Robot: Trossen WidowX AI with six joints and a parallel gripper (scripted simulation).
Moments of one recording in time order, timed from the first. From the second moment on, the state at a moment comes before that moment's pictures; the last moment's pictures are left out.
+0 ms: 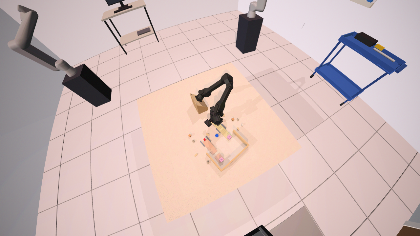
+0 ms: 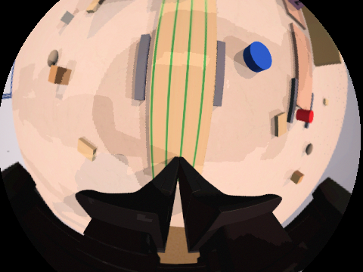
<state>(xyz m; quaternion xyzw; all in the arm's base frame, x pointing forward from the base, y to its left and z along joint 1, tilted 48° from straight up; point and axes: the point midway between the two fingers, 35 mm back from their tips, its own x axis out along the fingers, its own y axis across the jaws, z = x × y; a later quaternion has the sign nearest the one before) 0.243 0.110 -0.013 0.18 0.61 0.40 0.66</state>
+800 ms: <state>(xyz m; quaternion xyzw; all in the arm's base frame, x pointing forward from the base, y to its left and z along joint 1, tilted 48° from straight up) 0.212 0.100 -0.019 0.18 0.61 0.40 0.66</state>
